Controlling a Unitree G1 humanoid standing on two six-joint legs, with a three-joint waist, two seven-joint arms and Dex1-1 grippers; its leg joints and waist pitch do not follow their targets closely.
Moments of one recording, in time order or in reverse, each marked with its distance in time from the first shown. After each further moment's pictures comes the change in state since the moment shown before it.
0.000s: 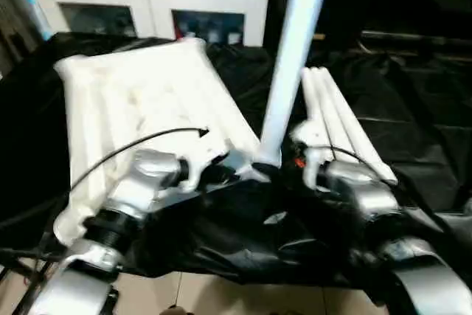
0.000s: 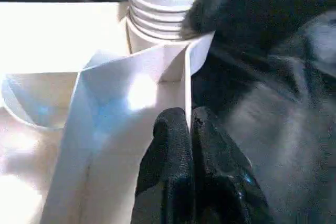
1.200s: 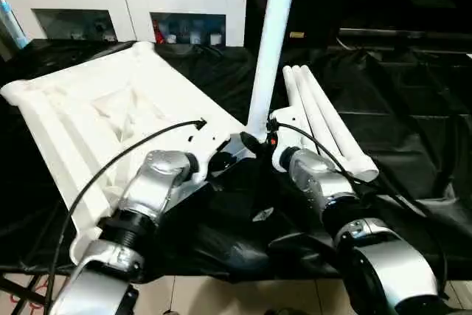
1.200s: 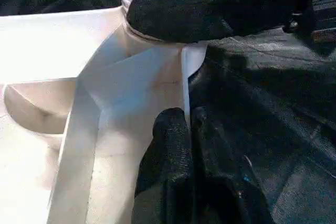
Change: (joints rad) left arm 0.006 -0.154 0.068 -0.075 0.080 0.228 0.418; right arm -0.214 0.252 -0.134 0.315 -0.030 -0.043 -0.695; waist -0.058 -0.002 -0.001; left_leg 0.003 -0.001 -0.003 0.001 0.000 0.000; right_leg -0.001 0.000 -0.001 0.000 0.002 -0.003
